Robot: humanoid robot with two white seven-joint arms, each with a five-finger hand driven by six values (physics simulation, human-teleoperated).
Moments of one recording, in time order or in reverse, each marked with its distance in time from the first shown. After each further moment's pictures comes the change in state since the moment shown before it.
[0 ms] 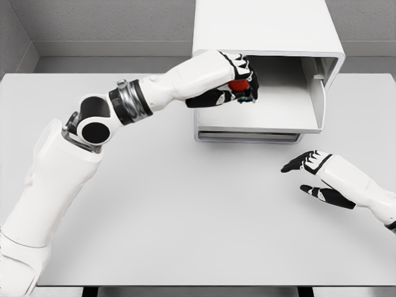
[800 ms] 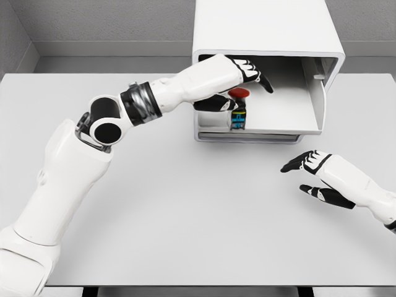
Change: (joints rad) left arm -0.006 -0.042 -0.003 0.047 -0.067 -0.016 0.000; right arm -0.002 0.000 0.001 -0.001 0.000 0.000 0.000
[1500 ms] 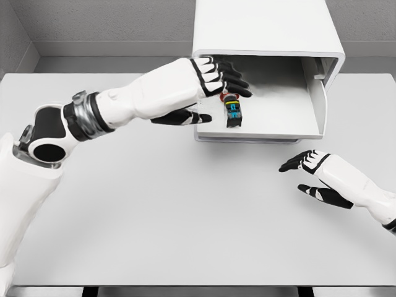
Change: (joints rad) left arm 0.132 0.239 0.120 -0.279 0.136 -0.104 0.006; right arm -0.002 0.012 0.000 -0.006 -0.001 0.000 0.000
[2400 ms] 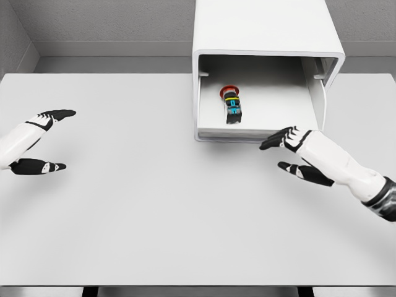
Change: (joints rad) left arm 0.531 0.143 0.560 0.243 0.043 -0.020 -0.007; right arm -0.184 0.072 0.100 0.006 -0.001 0.000 0.001
